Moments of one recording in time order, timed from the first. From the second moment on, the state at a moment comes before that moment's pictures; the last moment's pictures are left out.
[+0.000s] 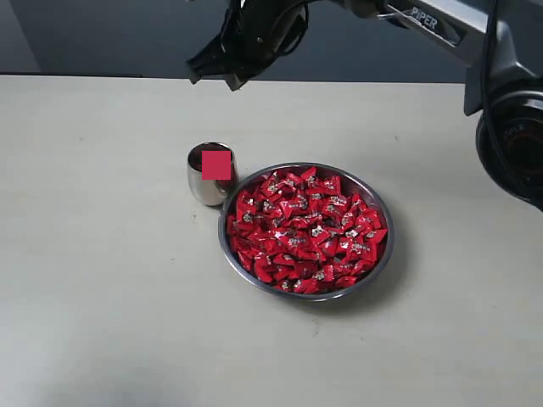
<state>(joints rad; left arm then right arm) 0.09 0.00 0.00 0.04 0.29 -0.02 0.73 2.29 -2.21 0.08 1.02 -0.14</state>
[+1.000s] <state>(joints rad) 0.09 0.00 0.00 0.04 0.29 -0.02 0.67 1.96 -1.57 0.01 0.66 -0.06</state>
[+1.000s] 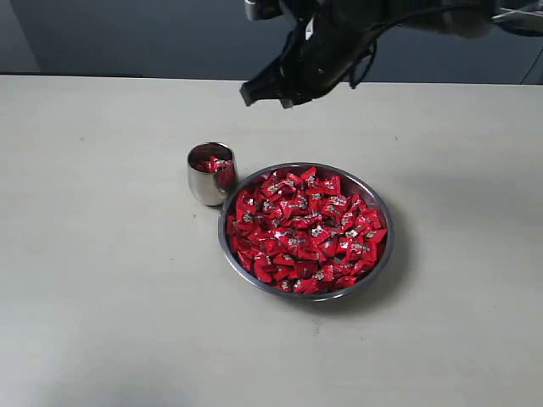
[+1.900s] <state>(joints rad) 0.09 0.00 0.00 0.04 0.29 -0.02 0.53 1.76 -1.14 0.27 0.65 -0.39</state>
